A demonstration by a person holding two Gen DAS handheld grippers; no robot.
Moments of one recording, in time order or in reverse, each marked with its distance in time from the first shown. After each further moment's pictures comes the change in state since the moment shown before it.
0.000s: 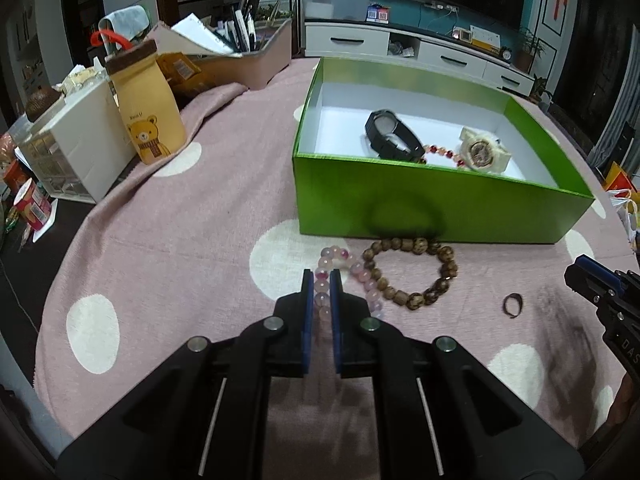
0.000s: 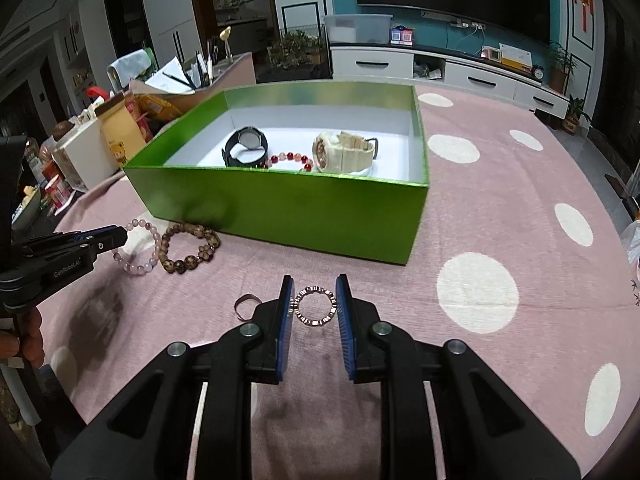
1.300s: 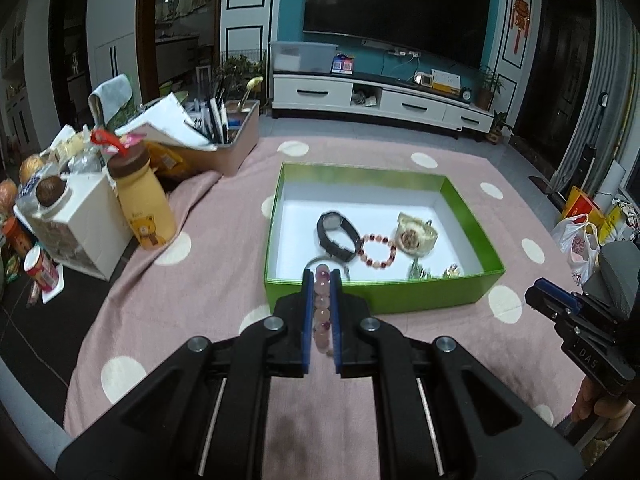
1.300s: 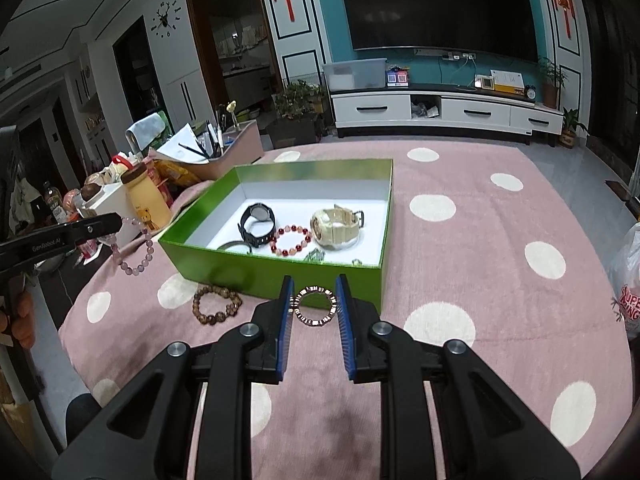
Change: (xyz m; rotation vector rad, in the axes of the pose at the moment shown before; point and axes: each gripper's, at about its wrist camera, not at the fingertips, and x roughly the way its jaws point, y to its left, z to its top) left arm -0.087 -0.010 0.057 0.033 -0.165 -0.126; right arm -0.060 -0.021 0.028 0.049 -0.168 0.057
